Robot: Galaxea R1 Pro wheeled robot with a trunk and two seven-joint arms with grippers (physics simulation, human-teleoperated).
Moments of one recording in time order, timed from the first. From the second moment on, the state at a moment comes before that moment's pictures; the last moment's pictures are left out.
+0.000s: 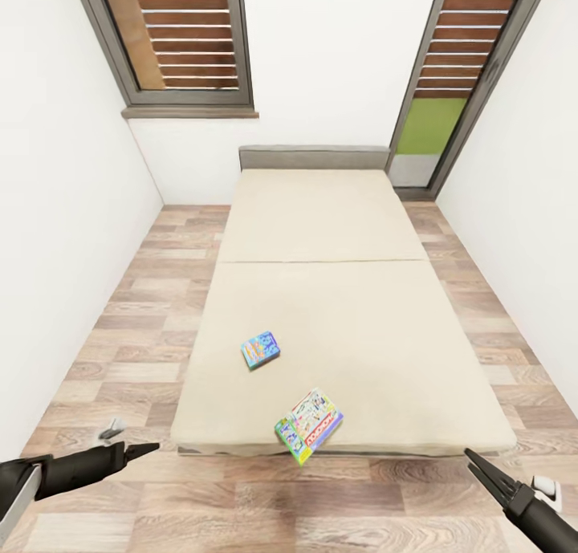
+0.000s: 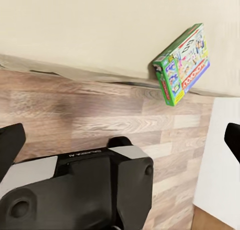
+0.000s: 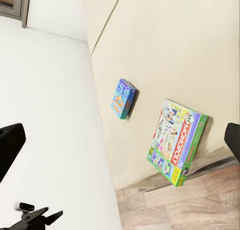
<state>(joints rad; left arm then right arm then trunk) -0.39 0.41 0.19 -0.81 0.23 0.69 -0.97 0.04 -0.26 -0.51 -1.19 -0.79 0.61 0.97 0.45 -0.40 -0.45</state>
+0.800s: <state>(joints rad) -0.39 0.40 0.19 -0.81 0.23 0.67 -0.88 0.03 -0.25 -0.51 -1.18 -0.76 0.60 0.90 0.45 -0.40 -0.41</state>
